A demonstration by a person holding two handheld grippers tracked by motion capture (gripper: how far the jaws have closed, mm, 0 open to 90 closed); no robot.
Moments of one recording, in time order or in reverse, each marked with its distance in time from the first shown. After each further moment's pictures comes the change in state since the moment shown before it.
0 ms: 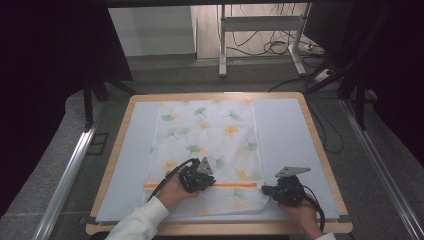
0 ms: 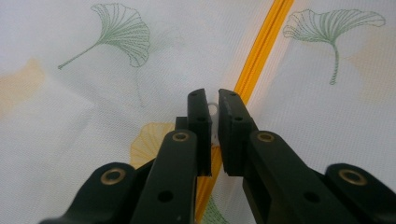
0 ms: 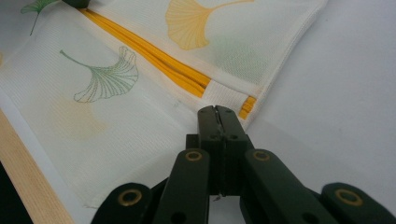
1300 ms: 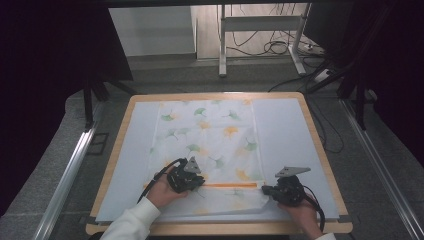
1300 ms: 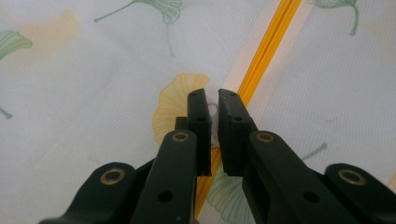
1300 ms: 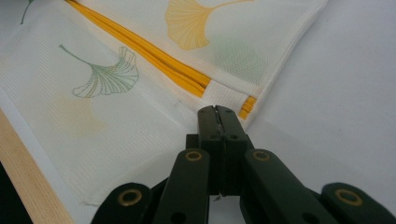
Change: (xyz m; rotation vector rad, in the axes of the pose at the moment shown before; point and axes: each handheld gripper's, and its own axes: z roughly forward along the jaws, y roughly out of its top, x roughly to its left) left arm 0.013 -0.026 -0.018 0.008 0.013 -0.059; right arm 0.000 0.000 0.000 0.000 0.002 -0.003
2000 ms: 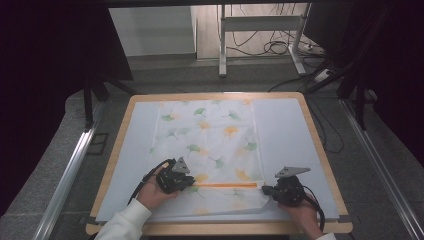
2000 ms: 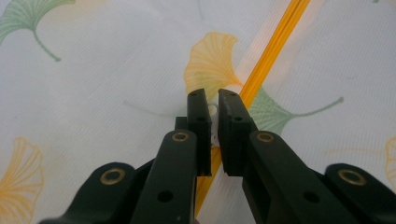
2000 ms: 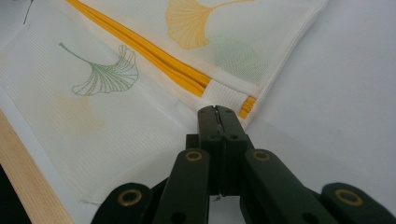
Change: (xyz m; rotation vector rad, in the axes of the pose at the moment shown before) left arm 0.011 -0.024 -0.016 -0.003 0.023 -0.052; right arm 0.000 0.000 -0.001 0.005 -0.007 -0.018
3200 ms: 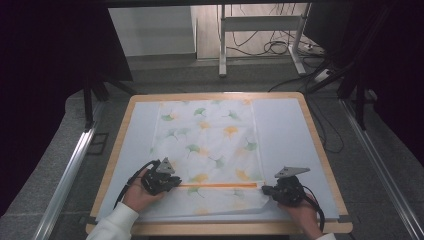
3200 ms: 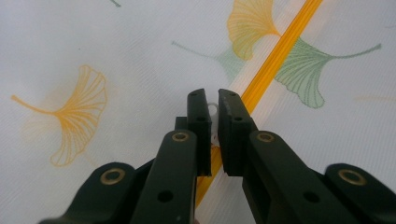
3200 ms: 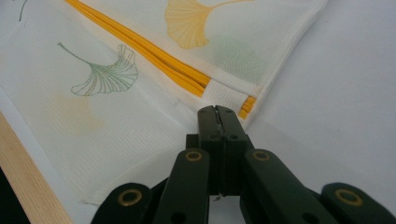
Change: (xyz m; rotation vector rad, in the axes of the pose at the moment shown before) left arm 0.015 -0.029 -0.021 0.007 0.045 -0.051; right arm 0.001 0.000 0.000 -0.001 -0.004 -0.002
